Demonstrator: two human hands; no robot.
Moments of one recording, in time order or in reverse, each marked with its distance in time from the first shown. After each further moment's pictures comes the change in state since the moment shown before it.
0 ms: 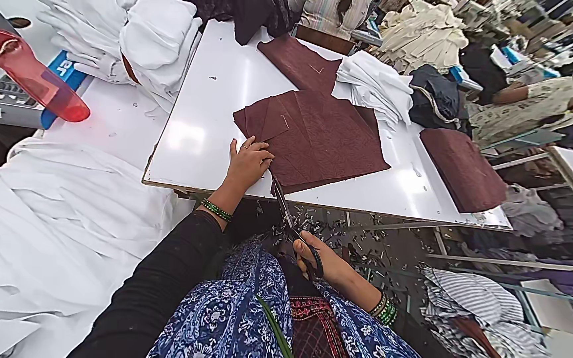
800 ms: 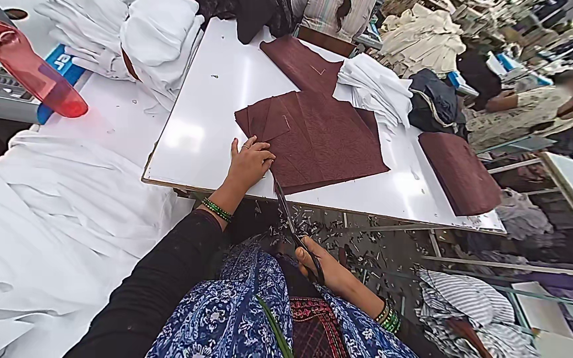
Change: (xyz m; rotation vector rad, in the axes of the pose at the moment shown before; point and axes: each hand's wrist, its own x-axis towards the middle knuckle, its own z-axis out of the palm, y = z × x) left_hand 0.000 0.001 -0.001 -0.006 -0.012 -0.005; right_hand -0.004 0.010 0.000 -0.160 0.023 0.004
